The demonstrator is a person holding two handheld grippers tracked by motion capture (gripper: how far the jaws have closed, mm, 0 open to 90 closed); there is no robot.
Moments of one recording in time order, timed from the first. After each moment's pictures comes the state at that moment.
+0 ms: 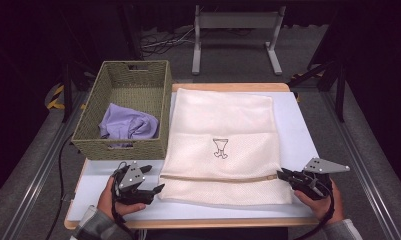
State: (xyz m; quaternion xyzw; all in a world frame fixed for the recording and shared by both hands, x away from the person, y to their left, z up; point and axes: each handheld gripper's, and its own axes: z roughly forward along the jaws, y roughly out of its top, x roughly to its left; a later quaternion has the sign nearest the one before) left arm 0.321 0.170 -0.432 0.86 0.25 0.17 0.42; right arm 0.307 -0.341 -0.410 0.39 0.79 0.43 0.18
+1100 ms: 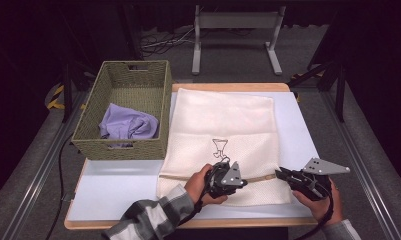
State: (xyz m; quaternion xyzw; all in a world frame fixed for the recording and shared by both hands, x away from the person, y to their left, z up) left arm 0.338 -0.060 -0.414 0.90 0.03 0.08 0.42; right arm 0.302 -0.334 -0.402 0.37 0.79 0.44 0.19
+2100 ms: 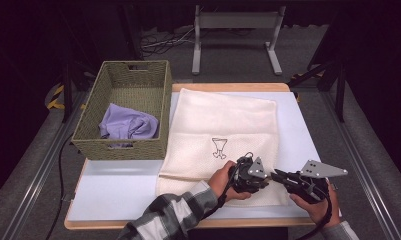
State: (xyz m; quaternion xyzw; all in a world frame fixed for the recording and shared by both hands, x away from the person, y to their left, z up) left arm 0.355 -0.114 -0.423 0.91 0.05 0.03 0.42; right arm 0.296 -0.322 -0.399 0.34 0.80 0.46 0.19
